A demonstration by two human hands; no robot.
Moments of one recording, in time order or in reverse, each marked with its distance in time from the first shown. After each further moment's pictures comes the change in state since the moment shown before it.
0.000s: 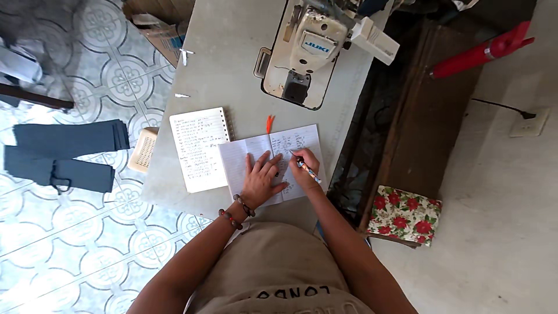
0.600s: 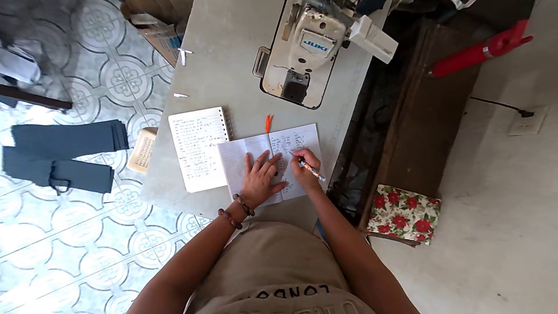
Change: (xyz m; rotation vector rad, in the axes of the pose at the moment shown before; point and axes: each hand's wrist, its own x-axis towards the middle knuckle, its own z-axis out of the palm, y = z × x) left_hand -0.001 -0.001 0.002 -0.003 0.023 0.006; right_hand -0.003 0.002 -0.002 0.066 -0.010 -0.011
